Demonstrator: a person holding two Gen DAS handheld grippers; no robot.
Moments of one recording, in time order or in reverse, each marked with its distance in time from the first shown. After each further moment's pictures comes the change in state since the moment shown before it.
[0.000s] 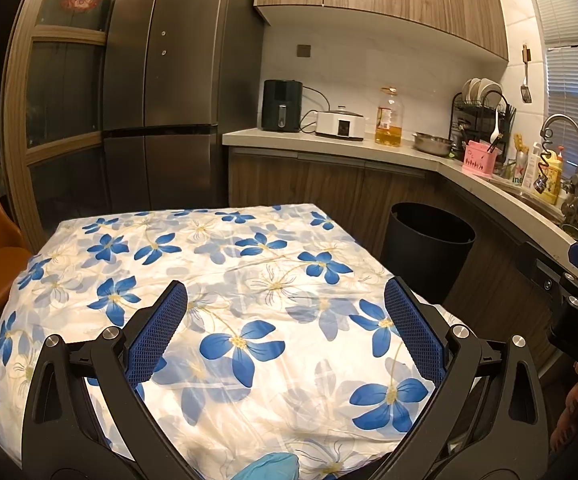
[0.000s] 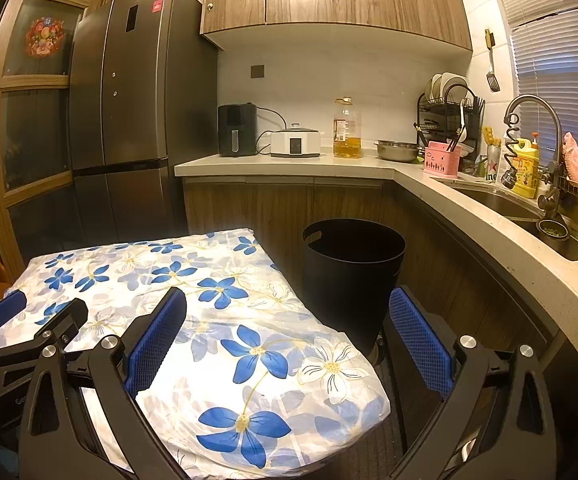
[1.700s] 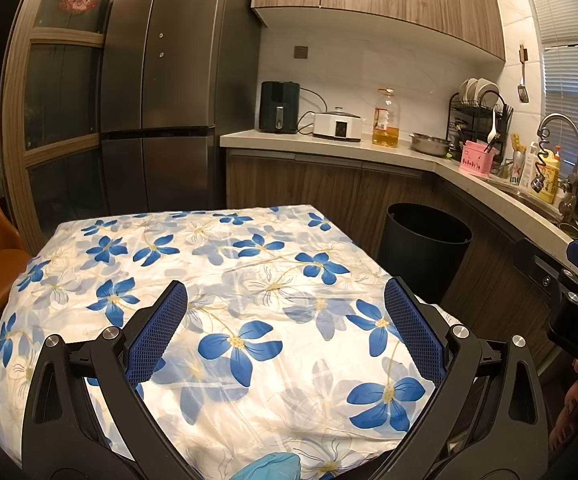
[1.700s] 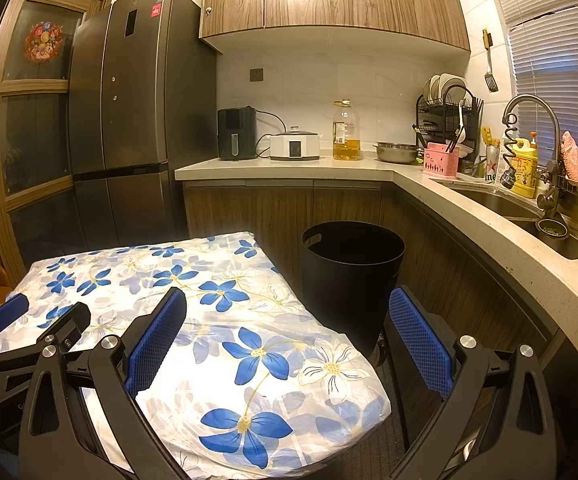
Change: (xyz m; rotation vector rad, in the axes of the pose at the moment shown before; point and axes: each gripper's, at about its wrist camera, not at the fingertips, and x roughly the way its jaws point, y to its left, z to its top) left arm -0.002 -0.004 0.000 0.004 -0.004 -0.009; right arm -0.002 -0.001 0.000 0.006 -0.006 -0.002
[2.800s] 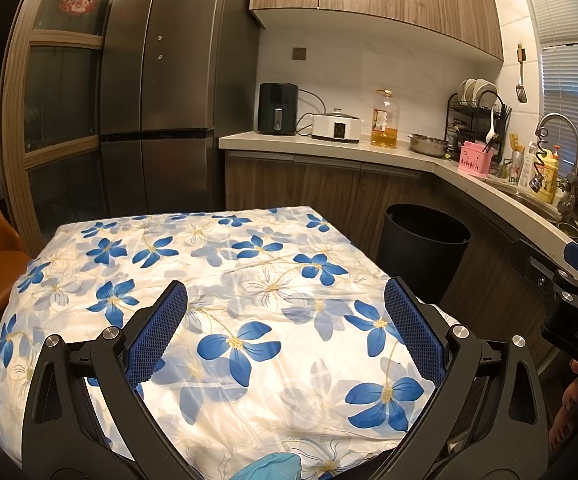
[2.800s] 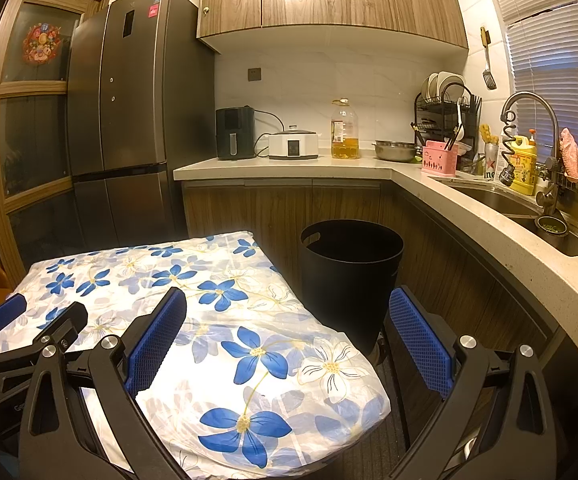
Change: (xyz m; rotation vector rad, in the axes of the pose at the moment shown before) left arm -0.001 -0.002 0.000 0.002 -0.004 -0.003; right arm -0.001 0.002 0.003 0.008 0.005 -0.003
